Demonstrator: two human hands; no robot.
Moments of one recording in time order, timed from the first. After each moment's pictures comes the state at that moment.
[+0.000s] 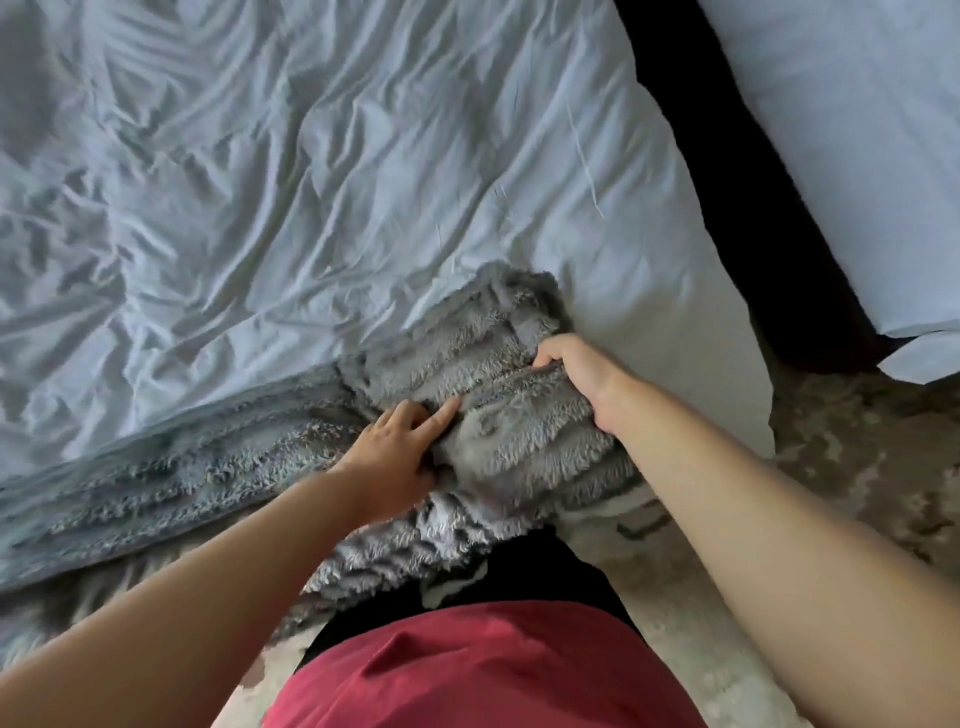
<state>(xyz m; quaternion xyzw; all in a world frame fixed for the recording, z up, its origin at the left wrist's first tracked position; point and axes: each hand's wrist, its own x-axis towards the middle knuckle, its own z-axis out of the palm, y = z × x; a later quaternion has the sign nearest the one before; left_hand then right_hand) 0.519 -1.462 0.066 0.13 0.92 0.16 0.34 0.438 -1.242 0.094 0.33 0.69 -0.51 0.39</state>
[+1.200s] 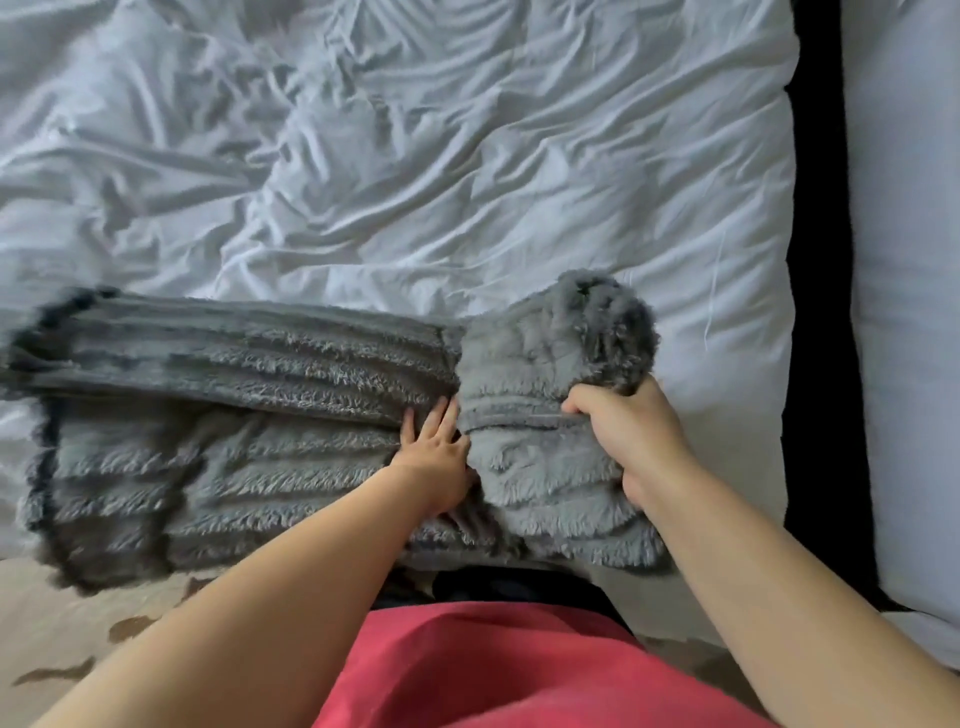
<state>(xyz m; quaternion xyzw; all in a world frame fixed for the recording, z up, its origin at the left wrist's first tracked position) 0.522 -1.443 0.012 -0.07 0.89 0.17 0.41 0.424 -1.307 0.138 0.20 0.85 -0.38 0.30</state>
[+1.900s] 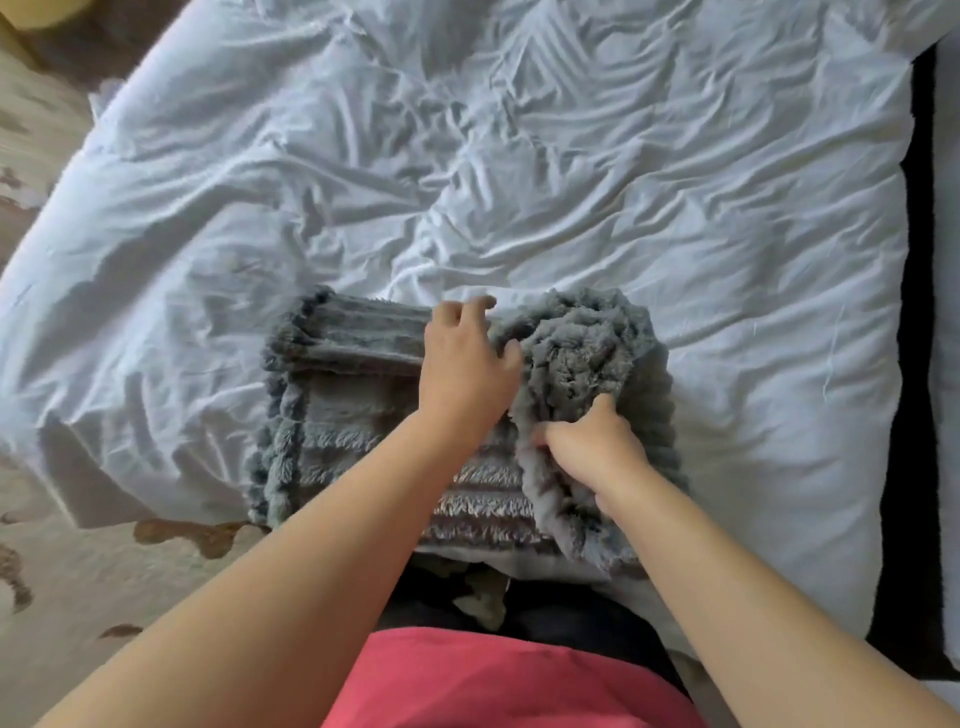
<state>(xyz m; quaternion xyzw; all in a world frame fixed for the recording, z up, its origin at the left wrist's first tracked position) 0.562 -1.613 0.105 -0.36 0.83 0.41 -0.07 0.522 -1.484 0.130 0.07 0.91 -0.12 0.39</state>
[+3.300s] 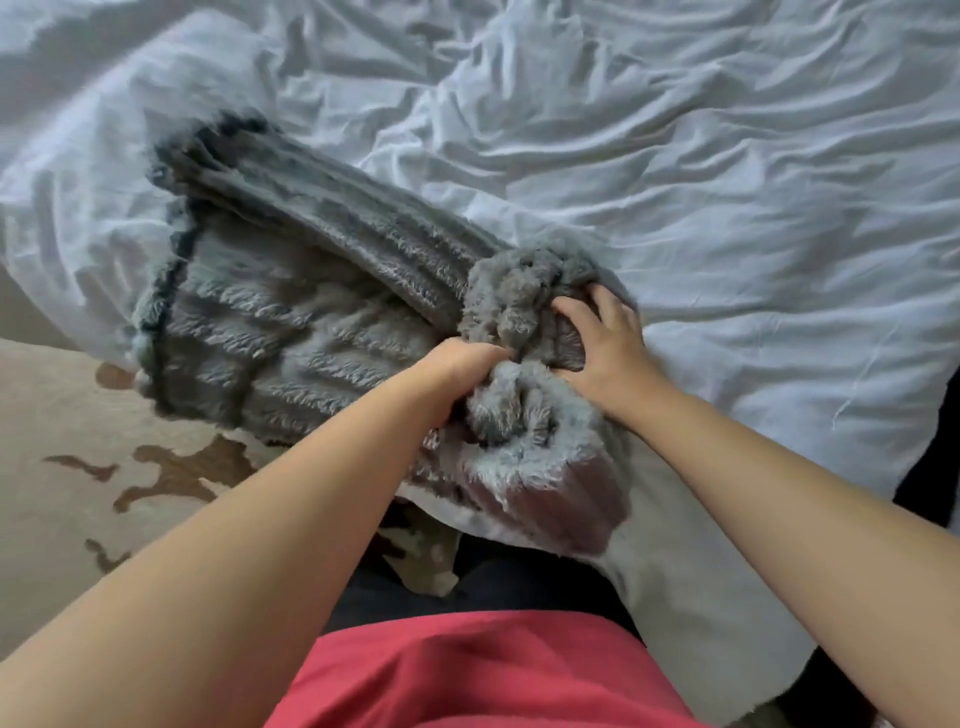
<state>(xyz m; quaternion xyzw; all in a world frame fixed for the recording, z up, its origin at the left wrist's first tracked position) 0.544 -1.515 0.039 -0.55 0.44 0.69 0.17 0.406 -1.403 0.044 -0.43 0.85 -0.03 0.30</state>
